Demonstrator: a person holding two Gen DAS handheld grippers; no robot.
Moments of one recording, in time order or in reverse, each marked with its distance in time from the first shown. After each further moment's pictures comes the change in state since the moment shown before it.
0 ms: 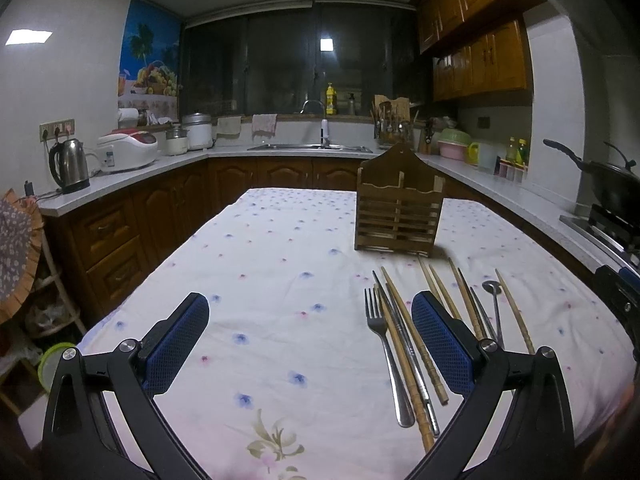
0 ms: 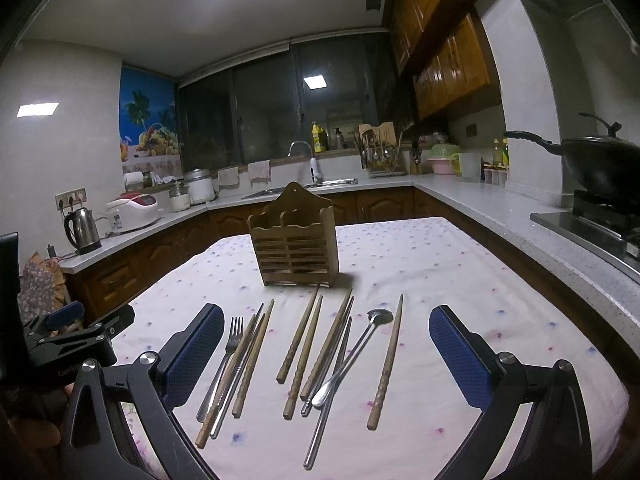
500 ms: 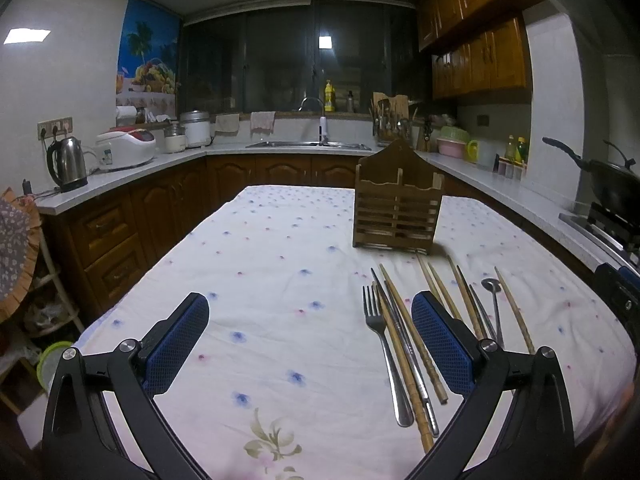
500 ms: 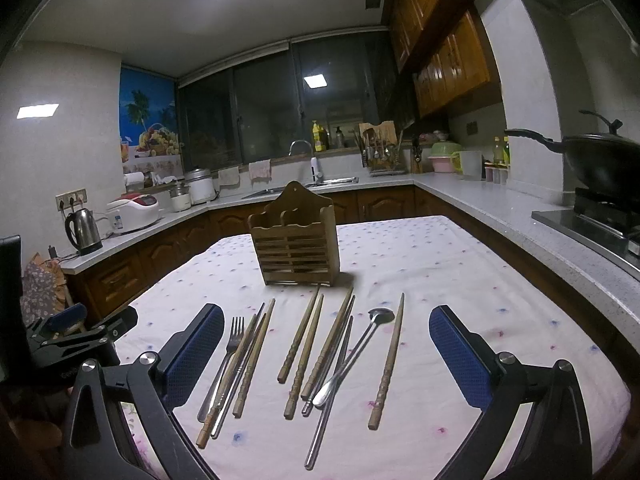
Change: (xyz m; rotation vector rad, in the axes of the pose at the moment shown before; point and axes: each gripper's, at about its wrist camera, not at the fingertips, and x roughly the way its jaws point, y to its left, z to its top) left arm 0.005 -0.001 -0.003 0.000 0.010 -0.005; right arm 0.000 0.001 0.000 0.000 0.004 0.000
